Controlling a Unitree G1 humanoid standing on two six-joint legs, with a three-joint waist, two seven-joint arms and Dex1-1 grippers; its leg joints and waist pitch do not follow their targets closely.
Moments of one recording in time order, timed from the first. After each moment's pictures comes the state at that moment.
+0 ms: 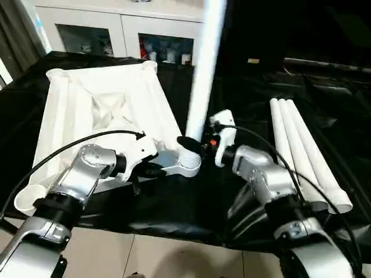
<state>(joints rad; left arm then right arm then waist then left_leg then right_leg) -0.59 0.49 -0.30 0.54 0.01 0.18 -1.11 -0.61 -0.07 0.06 0.58 0.29 0.28 0.70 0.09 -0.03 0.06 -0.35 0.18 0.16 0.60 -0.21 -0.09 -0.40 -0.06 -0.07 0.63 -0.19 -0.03</state>
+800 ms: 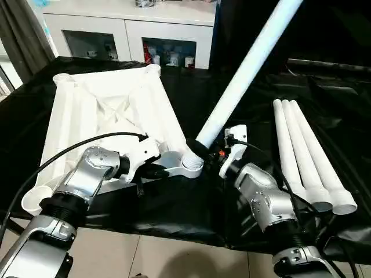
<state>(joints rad) -0.60 0.46 -0.30 0.62 0.02 0.11 -1.10 -0.47 -0.04 0.08 0.48 0.24 0.13 0.64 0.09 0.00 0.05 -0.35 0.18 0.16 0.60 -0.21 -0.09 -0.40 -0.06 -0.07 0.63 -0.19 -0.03</state>
